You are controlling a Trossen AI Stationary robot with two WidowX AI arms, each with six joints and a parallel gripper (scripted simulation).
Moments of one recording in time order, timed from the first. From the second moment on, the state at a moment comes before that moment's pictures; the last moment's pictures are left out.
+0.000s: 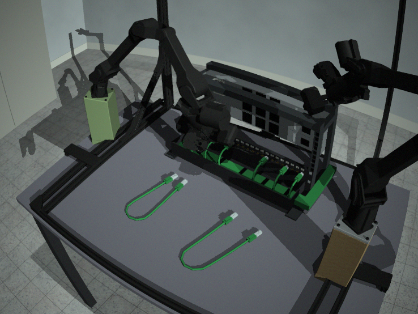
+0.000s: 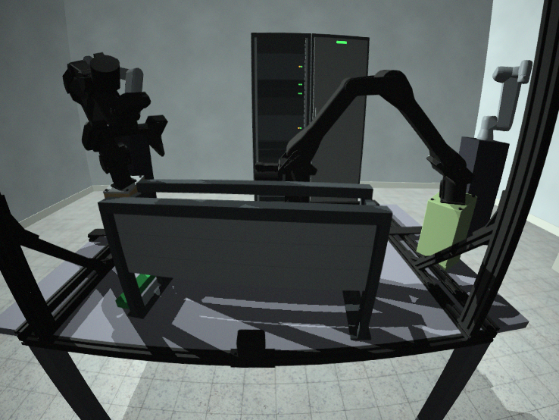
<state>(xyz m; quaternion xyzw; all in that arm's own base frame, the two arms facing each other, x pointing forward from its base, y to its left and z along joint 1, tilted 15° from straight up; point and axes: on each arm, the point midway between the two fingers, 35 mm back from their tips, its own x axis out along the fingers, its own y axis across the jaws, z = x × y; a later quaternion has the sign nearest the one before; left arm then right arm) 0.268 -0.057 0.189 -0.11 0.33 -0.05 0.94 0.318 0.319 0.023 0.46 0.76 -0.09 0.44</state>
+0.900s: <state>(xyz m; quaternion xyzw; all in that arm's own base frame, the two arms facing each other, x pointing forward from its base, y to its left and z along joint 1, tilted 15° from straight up) 0.268 -0.057 0.189 -0.11 0.33 -0.05 0.94 0.318 0.320 0.023 0.46 0.76 -0.09 0.44</state>
